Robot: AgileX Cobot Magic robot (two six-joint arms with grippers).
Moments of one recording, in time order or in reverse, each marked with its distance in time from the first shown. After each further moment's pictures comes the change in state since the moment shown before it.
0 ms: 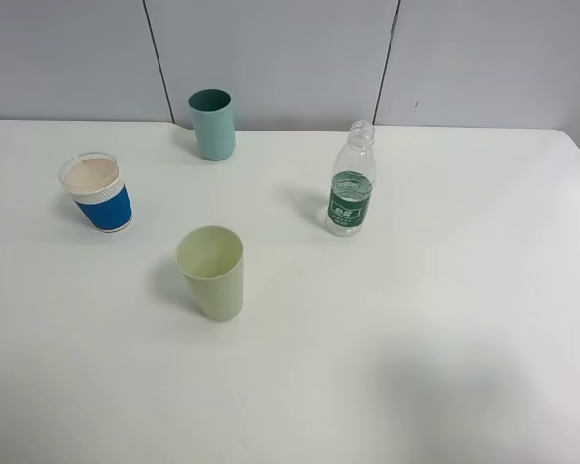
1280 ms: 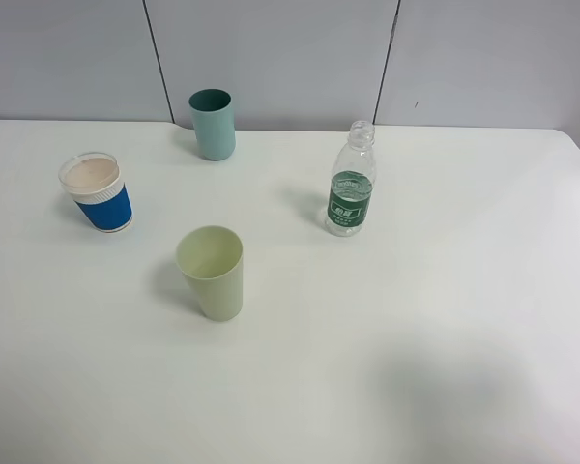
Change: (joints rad) left arm -0.148 0.416 -0.022 -0.113 -0.198 0.351; right arm 0.000 0.000 0.000 0.000 0.000 0.001
